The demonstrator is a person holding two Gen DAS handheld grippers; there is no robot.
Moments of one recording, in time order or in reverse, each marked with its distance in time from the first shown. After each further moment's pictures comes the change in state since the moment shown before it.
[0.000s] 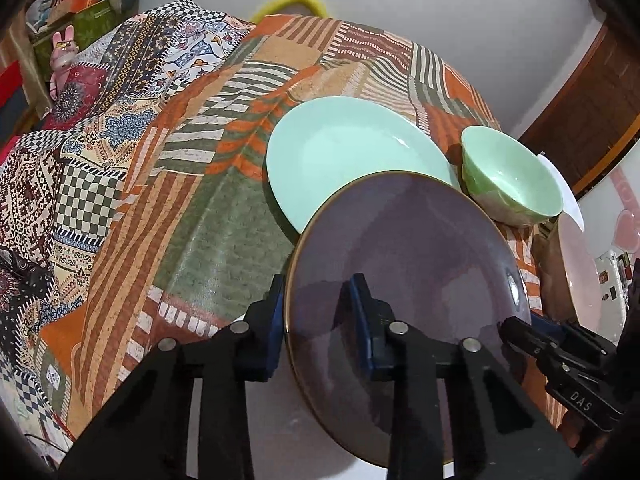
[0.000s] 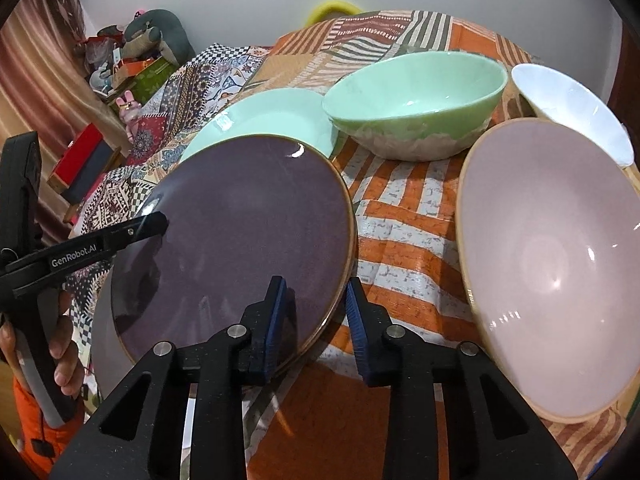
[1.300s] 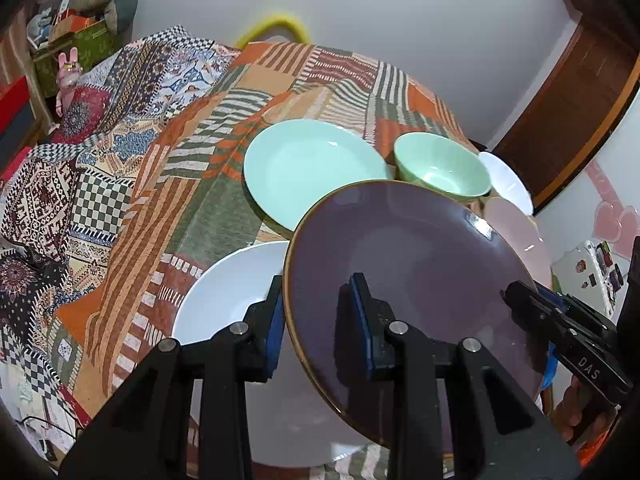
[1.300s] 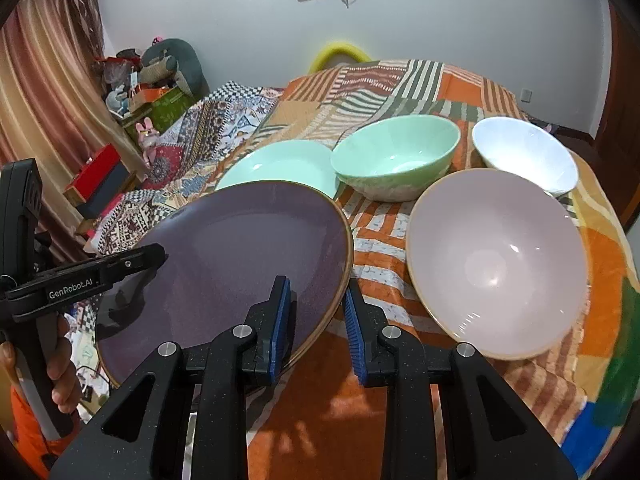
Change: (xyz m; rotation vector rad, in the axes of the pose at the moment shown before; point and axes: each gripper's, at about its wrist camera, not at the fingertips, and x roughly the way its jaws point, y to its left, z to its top) left arm -0.087 -0.037 -0.035 0.034 -0.068 -0.041; right arm -0.076 0.011 -0.013 -0.034 -0.160 -0.012
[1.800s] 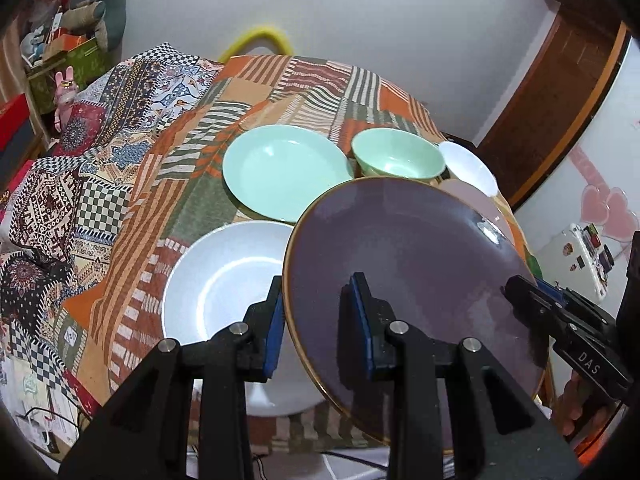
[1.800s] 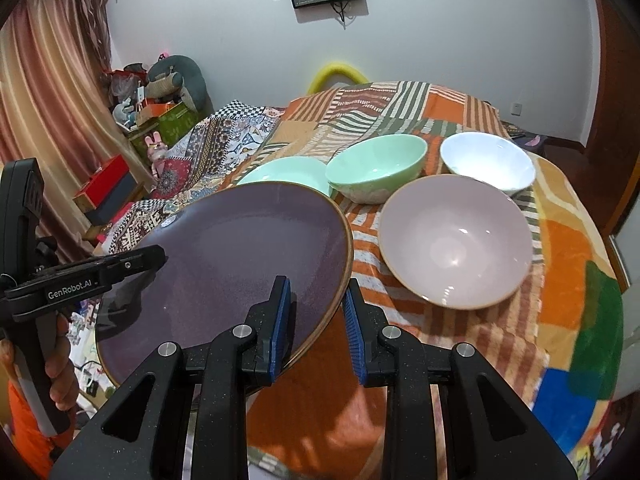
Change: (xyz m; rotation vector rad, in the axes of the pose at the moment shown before) left arm -0.045 -0.036 -0.029 0.051 -0.020 -0.019; right arm -0.045 -0.002 -0.021 0.000 -0.059 -0.012
